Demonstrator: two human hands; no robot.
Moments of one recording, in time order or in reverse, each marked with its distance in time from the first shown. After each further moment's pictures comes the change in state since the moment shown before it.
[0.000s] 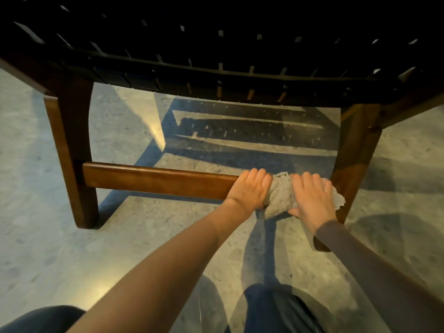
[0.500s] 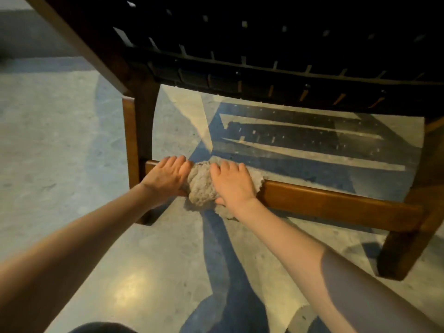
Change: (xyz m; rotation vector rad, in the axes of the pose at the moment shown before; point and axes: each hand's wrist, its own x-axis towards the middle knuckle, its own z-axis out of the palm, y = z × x) left_hand -0.174 -0.217 0.000 0.142 -0.167 -0.233; right_hand 0.069 -0.254 -0.079 0.157 0.120 -0.435
